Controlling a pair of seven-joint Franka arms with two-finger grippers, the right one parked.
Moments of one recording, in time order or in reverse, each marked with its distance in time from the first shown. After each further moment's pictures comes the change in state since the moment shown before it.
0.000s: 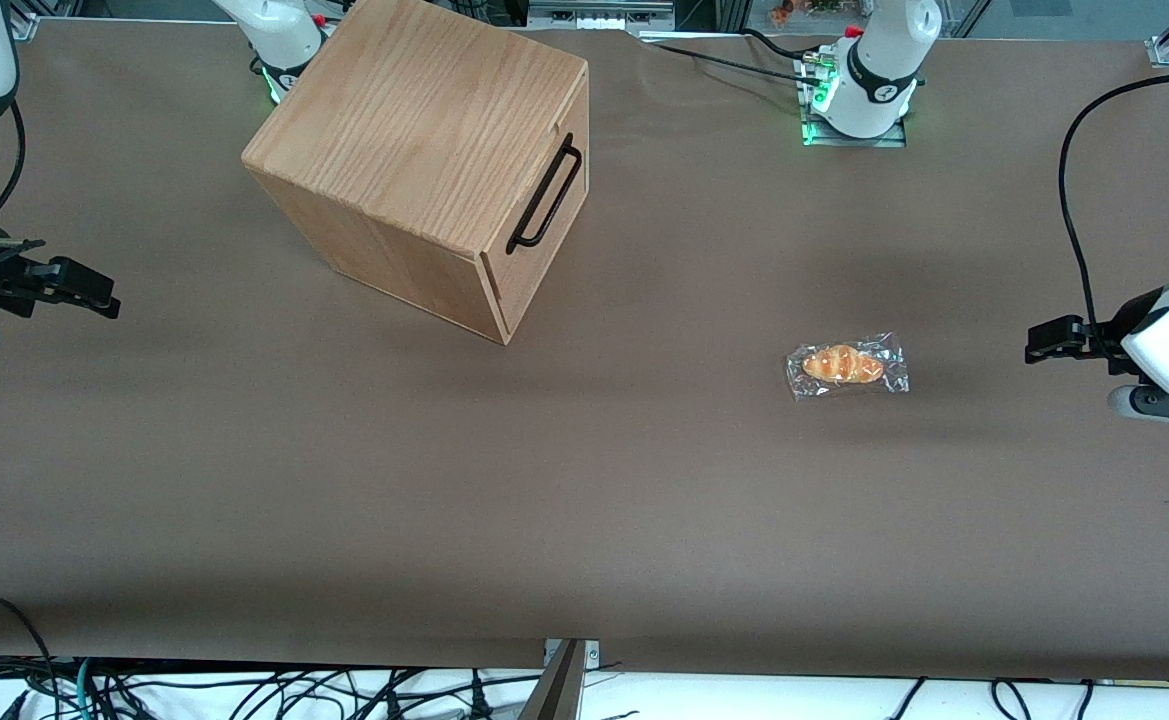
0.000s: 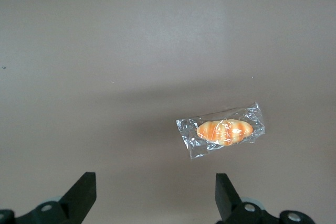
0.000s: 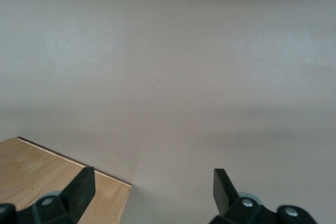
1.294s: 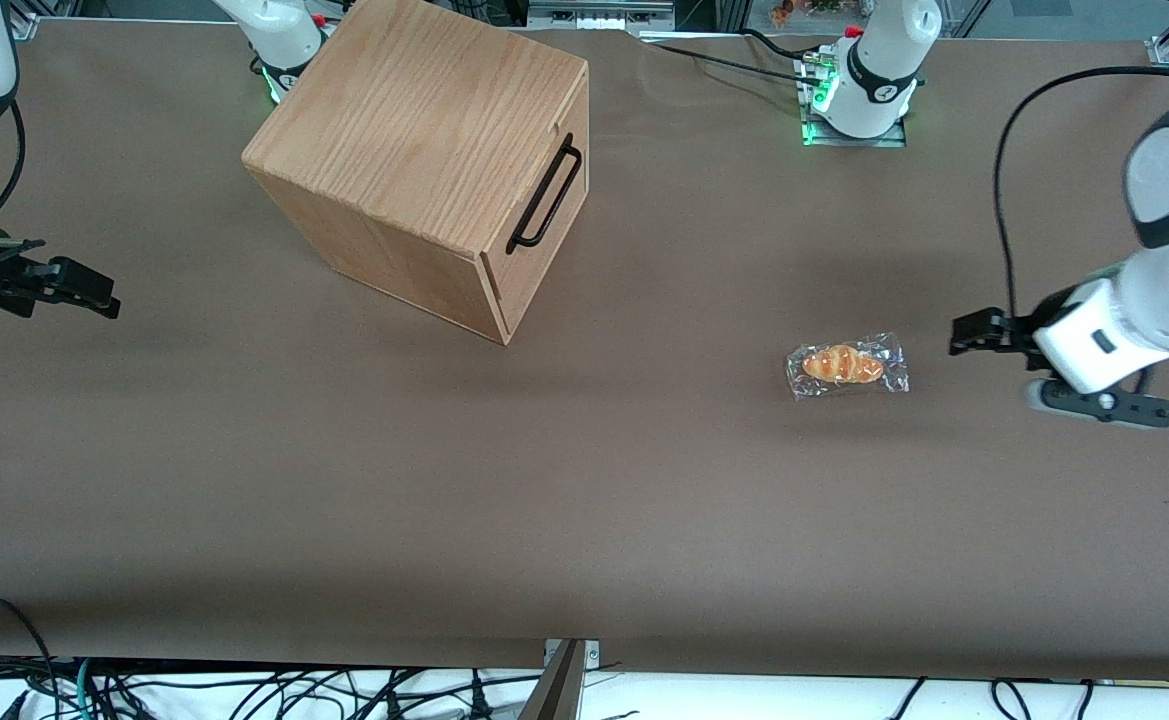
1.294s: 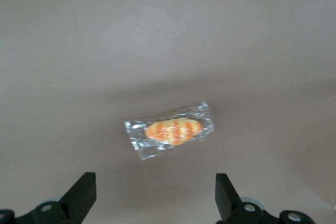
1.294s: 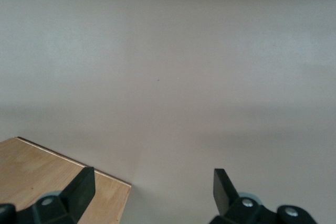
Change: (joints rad) arm -0.126 0.002 -0.020 -0.006 -0.084 -0.014 -0.102
